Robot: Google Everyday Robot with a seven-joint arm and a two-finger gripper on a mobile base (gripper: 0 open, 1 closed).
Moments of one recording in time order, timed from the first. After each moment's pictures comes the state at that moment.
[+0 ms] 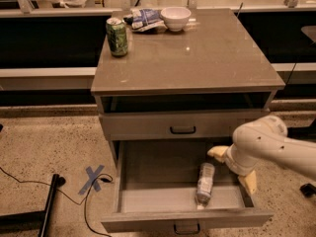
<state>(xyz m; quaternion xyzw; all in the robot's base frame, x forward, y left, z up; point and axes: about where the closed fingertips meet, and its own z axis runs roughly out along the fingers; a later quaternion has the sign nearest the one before) 0.497 -0.260 0.542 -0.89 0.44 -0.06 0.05</state>
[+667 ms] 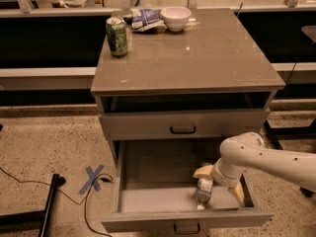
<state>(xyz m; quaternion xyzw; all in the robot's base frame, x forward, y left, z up) 0.481 -0.233 0.440 -0.96 0.29 0.03 0.05</state>
